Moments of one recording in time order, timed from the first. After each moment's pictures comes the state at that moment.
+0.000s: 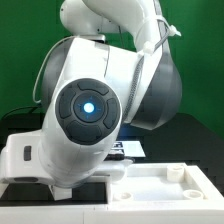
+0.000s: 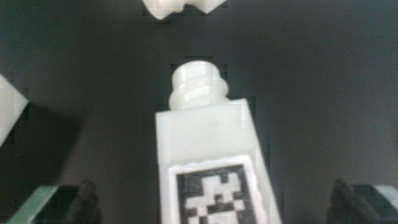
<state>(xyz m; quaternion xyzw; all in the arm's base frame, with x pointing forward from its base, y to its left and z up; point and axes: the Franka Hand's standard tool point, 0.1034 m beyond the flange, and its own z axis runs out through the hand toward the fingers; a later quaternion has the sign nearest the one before) 0.556 -0.108 0.015 0.90 0.05 -0.43 0.08</state>
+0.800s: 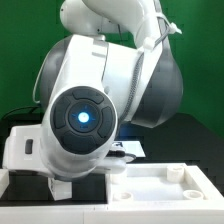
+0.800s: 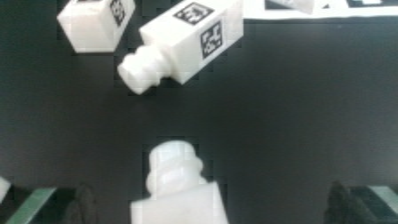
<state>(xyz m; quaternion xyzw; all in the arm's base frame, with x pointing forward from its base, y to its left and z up) 0.539 -0.101 0.030 0.88 0.02 -0.47 0.07</state>
